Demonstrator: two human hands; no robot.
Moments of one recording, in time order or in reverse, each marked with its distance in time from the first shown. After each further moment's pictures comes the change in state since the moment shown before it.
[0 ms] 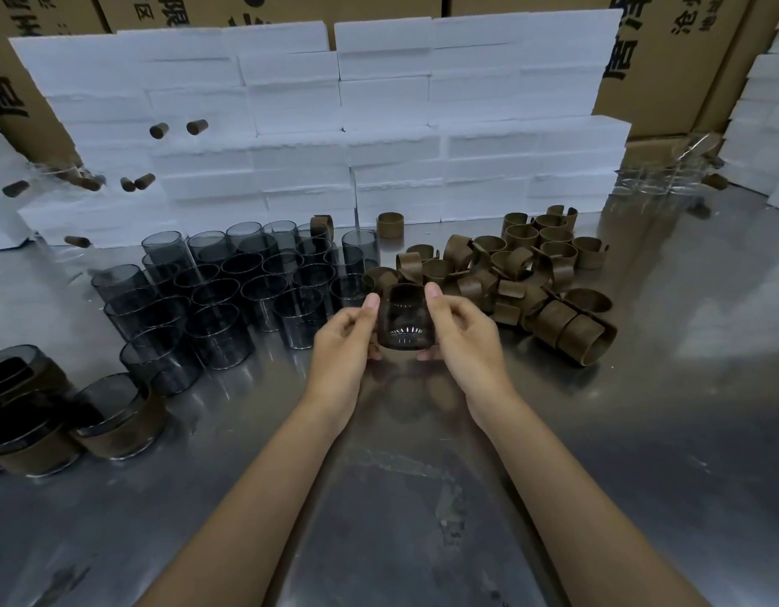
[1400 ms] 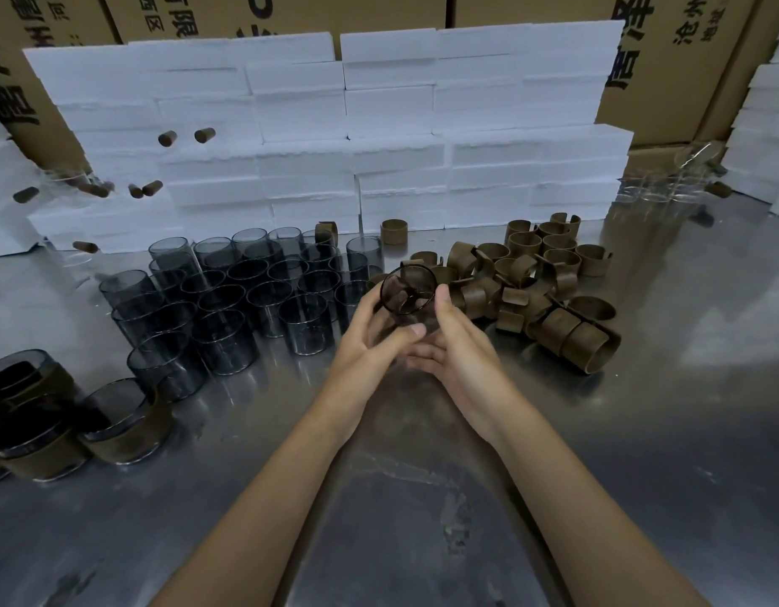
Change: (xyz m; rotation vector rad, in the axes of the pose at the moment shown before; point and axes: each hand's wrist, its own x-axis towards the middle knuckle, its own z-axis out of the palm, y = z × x) left_hand -0.051 0.091 0.003 -0.192 -0.227 -0.041; right_hand -0.009 -0.009 -0.002 0.247 -0.278 0.125
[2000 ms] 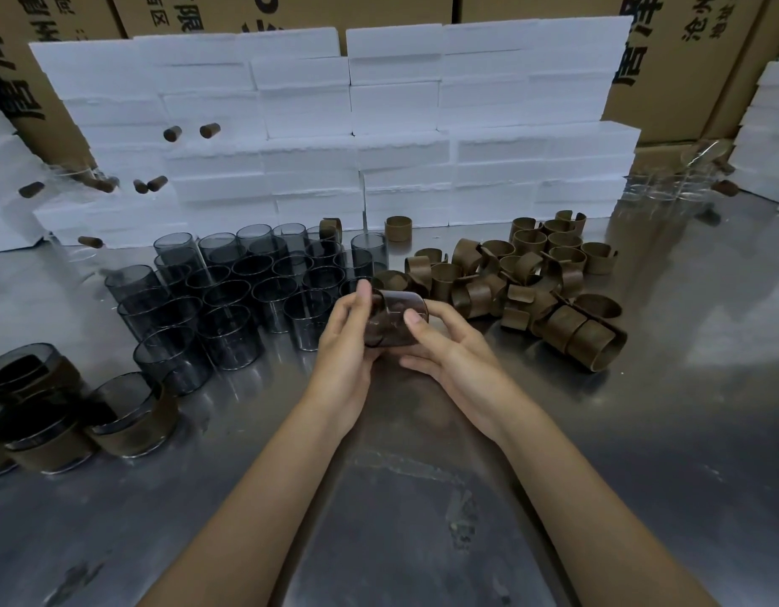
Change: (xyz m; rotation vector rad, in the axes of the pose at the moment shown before) left_hand 0.004 0.004 -0.006 -0.259 0.251 -0.100; right_hand -0.003 0.003 0.002 -0.068 -0.111 -0.002
